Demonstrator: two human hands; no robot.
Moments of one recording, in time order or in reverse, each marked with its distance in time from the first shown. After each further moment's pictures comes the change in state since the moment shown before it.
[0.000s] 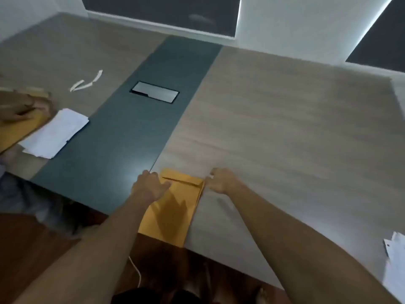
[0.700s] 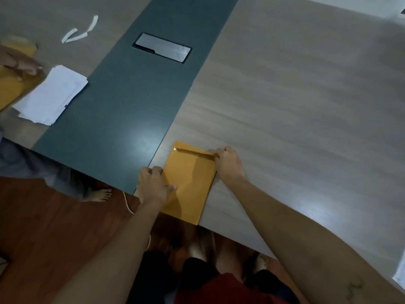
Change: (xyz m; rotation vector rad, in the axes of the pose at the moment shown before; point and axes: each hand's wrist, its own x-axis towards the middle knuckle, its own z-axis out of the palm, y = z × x) left_hand -0.008 -0.054 0.074 -0.151 0.122 -0.144; right_hand 0.029 -0.022 0.061 0.046 0.322 -0.003
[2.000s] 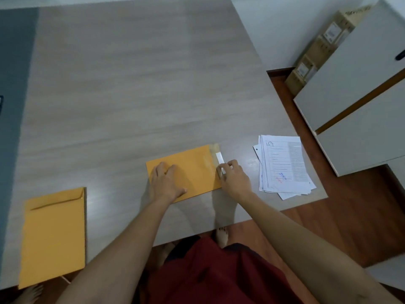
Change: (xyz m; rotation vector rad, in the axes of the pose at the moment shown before) left_hand -0.162 0.302 0.162 0.337 -0.304 0.718; right_hand -0.220 0.353 -0.076 0.116 0.207 0.533
